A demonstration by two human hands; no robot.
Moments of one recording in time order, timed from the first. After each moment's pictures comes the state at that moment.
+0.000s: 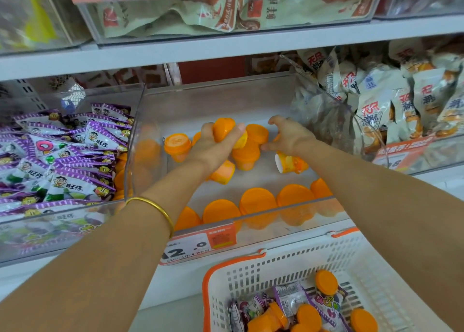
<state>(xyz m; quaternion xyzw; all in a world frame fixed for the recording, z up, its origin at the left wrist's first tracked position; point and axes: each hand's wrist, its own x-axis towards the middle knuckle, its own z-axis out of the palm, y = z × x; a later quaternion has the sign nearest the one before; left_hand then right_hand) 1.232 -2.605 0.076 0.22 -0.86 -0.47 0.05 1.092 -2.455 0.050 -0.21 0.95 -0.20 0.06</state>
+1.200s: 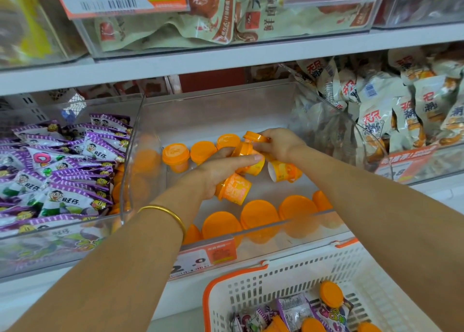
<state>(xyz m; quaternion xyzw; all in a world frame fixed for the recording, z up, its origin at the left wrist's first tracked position) 1.215 -2.598 0.059 0.16 -0.74 -0.64 -0.07 1.088 -2.471 0.049 -0.26 0.93 -0.25 0.08</state>
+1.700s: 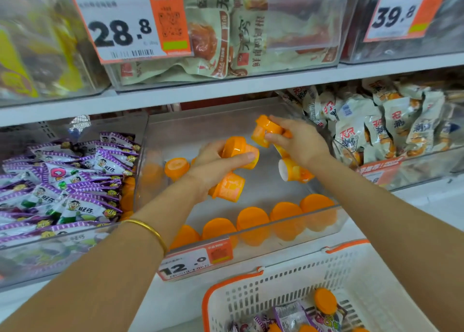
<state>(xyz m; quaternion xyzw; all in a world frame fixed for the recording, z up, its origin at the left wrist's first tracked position) 1.245 -2.590 0.104 0.09 -0.79 -0.60 0.06 1.133 -2.421 0.104 -0.25 0.91 -0.33 -0.09</state>
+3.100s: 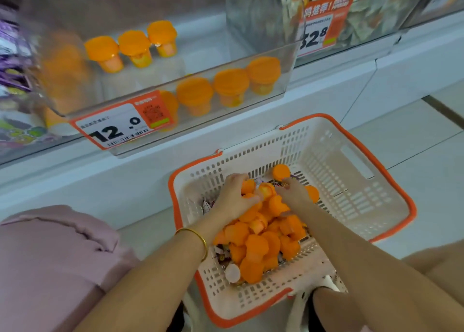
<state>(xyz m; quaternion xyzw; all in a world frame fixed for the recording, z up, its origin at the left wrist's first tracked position) 1.375 -2.454 -0.148 0.05 -0.91 -0.39 -0.16 1.337 -2.290 -0.170 0.15 0.85 -0.43 0.26</state>
